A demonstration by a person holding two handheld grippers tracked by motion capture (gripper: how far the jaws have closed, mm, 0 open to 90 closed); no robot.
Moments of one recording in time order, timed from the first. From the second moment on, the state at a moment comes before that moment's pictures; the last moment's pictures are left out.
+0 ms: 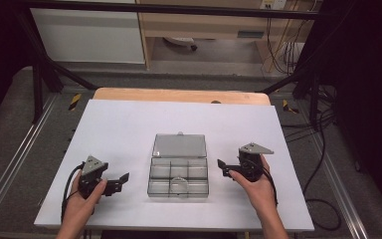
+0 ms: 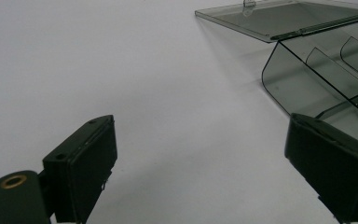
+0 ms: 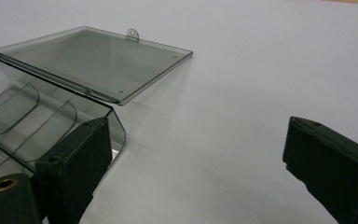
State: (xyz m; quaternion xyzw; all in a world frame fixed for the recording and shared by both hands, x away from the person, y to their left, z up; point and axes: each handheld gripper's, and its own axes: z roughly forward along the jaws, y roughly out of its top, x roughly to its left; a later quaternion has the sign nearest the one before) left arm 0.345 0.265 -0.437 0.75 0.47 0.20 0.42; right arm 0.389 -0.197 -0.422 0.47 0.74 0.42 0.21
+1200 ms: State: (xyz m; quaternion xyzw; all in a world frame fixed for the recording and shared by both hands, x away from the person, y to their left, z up) left arm 0.413 0.229 -0.414 0.78 0.43 0.18 0.41; right arm 0.438 -0.182 -0.435 0.43 0.80 0.38 0.18
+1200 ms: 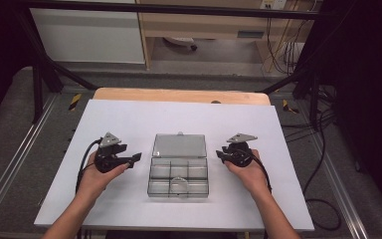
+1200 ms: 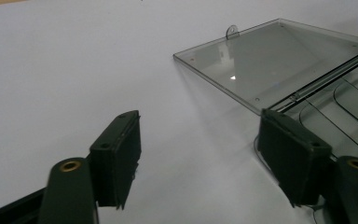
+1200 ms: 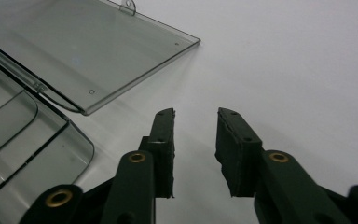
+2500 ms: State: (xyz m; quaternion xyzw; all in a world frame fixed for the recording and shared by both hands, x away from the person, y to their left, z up) left arm 0.463 0.204 -0.437 0.81 0.42 0.15 0.39; right arm 0.476 -0.177 -0.445 0.43 0.80 0.38 0.15
